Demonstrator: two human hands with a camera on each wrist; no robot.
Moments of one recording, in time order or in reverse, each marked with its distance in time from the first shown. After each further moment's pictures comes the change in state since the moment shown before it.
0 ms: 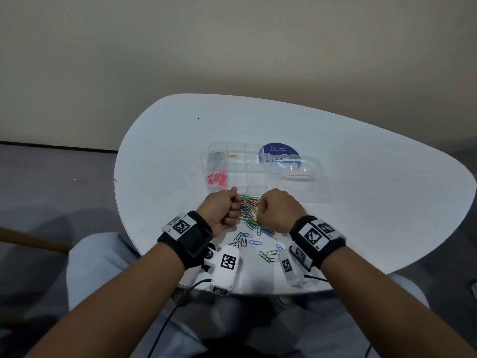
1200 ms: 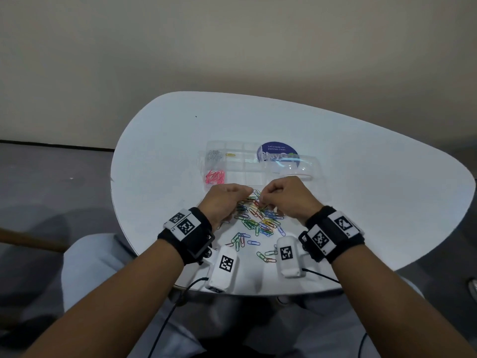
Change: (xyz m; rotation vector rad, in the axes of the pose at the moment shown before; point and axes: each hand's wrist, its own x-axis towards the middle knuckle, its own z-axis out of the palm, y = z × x) left_hand -0.005 0.006 0.009 0.384 0.041 0.272; right_hand -0.005 0.008 -0.032 0.641 0.033 0.058
